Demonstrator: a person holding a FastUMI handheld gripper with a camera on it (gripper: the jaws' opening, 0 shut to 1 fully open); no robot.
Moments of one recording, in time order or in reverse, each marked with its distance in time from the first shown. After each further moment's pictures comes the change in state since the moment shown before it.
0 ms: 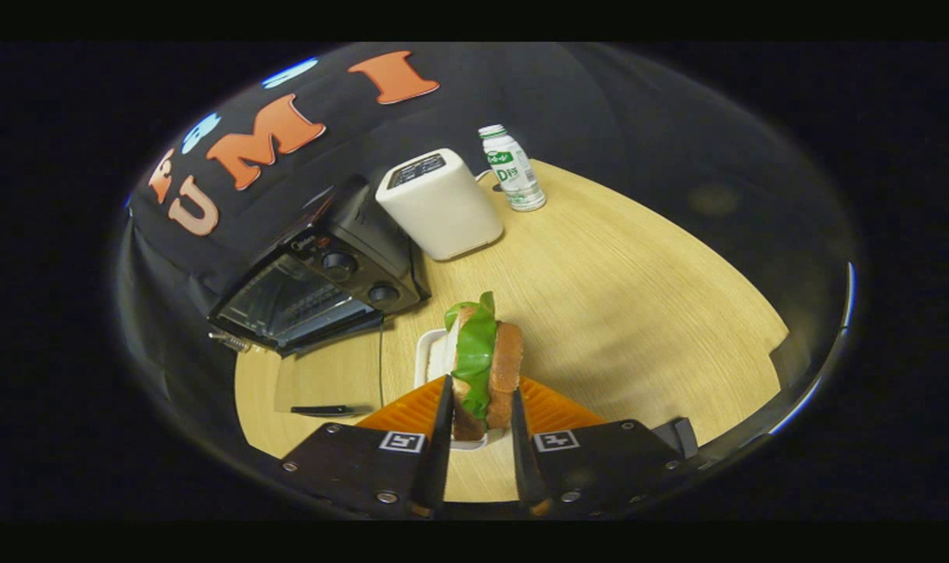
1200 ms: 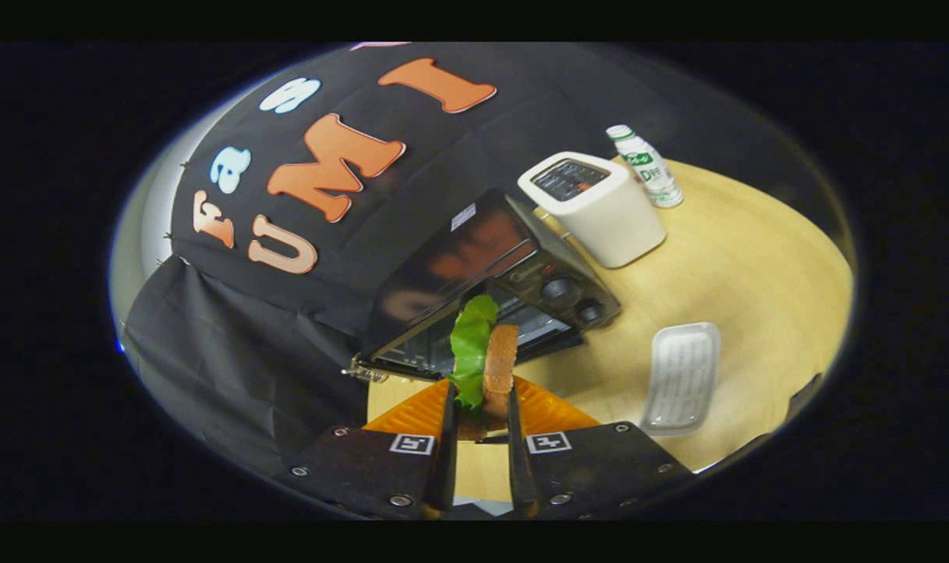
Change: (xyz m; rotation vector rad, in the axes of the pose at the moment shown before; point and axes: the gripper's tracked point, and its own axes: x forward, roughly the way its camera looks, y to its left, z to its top) arm -0.014 0.213 0.015 0.144 0.030 0.434
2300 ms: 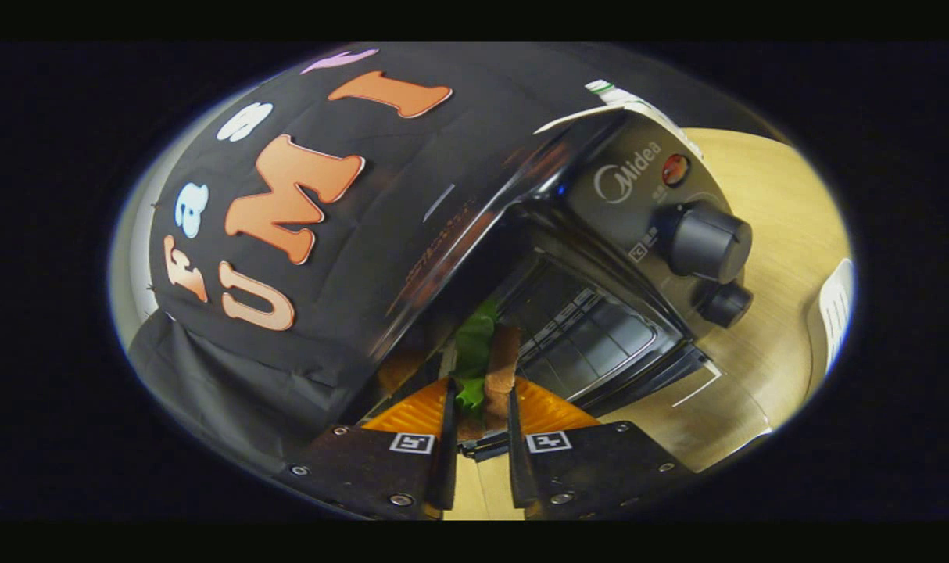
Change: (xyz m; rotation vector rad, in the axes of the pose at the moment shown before) arm 0.153 0.003 0.020 0.140 -0.283 -0.021
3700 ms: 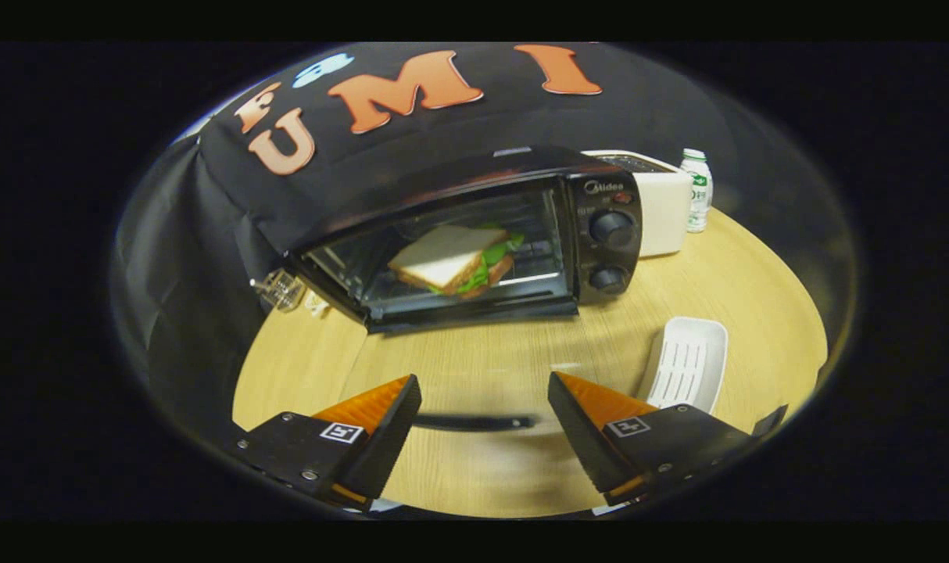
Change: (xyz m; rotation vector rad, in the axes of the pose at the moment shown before) arm -0.146 -0.073 -0.070 -0.664 0.311 -0.222
